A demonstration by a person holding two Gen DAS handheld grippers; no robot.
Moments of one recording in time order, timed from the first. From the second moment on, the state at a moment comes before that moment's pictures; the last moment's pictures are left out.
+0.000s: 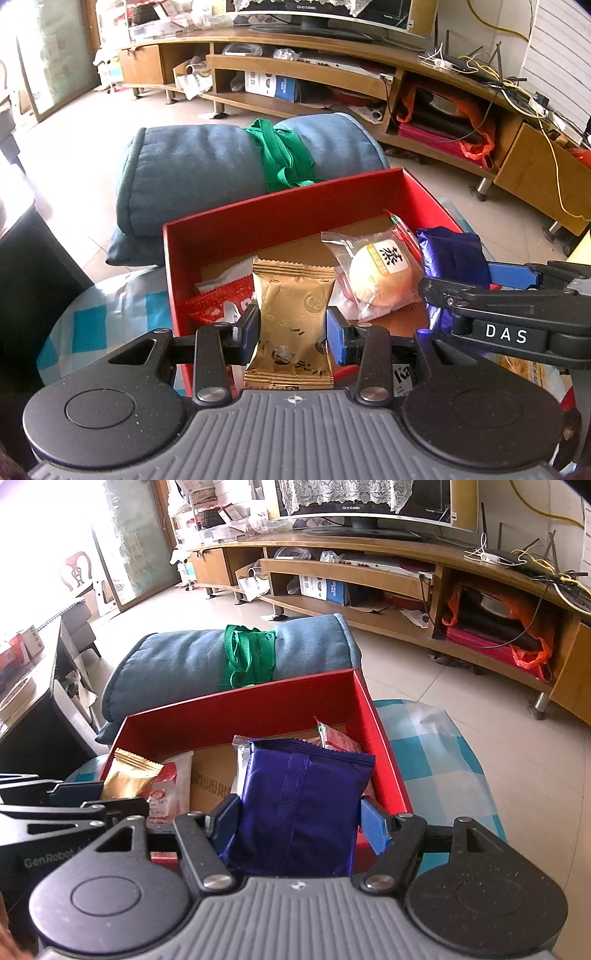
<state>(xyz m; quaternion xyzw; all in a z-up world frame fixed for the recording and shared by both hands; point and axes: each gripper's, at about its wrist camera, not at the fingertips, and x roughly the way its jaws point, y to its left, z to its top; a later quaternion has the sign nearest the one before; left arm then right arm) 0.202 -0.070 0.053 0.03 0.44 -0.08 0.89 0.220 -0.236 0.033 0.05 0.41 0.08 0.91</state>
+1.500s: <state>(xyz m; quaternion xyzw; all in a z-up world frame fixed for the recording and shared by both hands) 0.249 -0.057 0.025 0.02 0.47 -0.03 0.88 0.294 -0.197 0.015 0.00 0.42 0.10 0.90</state>
